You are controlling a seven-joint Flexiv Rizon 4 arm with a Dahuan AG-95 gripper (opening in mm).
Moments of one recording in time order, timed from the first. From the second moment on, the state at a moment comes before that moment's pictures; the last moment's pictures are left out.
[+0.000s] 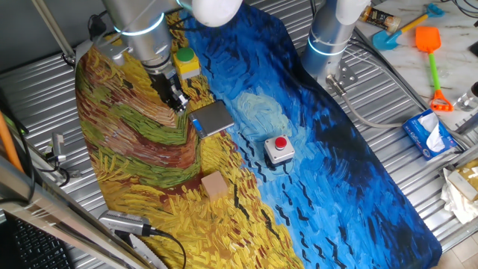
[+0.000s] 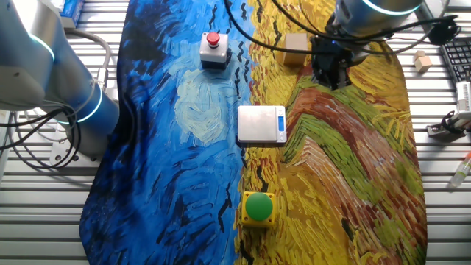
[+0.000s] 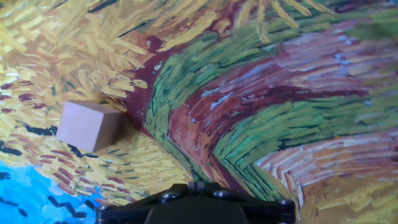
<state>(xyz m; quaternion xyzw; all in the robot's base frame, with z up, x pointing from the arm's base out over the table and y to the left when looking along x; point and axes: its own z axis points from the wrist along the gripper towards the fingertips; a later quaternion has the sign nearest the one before) 0.539 0.040 0.177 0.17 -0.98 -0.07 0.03</state>
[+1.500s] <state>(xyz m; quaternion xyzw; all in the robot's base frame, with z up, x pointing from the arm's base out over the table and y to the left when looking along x) 0.543 0.199 0.171 0.06 -1.00 -0.07 0.03</state>
